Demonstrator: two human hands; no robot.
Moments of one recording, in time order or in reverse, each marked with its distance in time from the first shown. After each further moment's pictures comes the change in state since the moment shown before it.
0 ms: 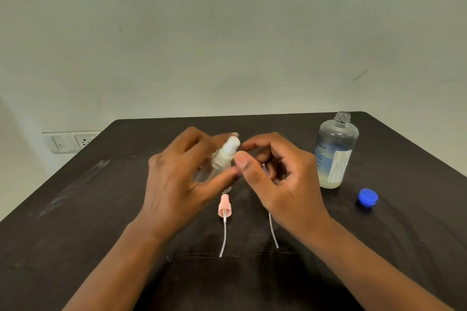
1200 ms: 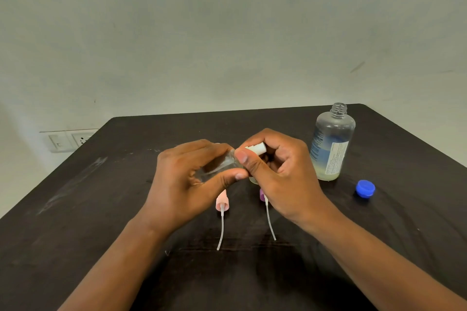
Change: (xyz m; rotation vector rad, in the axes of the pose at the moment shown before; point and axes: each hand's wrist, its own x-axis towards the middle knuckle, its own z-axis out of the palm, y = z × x) left_hand -0.001 -0.001 0.008 -0.194 -0.108 0.068; right_hand 0.002 0.010 -0.005 0.121 -0.122 0.179
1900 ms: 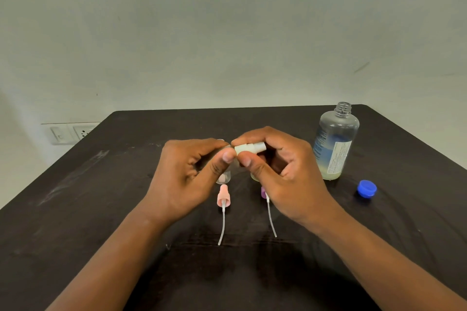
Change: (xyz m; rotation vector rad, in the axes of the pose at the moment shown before) left_hand -0.001 -0.005 0.003 -0.215 -0.025 -0.154; right_hand -0.003 -0.001 -0.003 0.024 -0.104 -0.117
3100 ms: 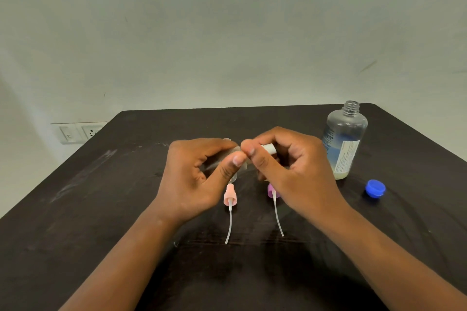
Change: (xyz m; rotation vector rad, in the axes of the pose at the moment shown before) left_hand -0.002 0.006 0.004 0.012 0.091 0.082; right_hand 0.003 -0.012 0.000 -0.081 0.082 0.069
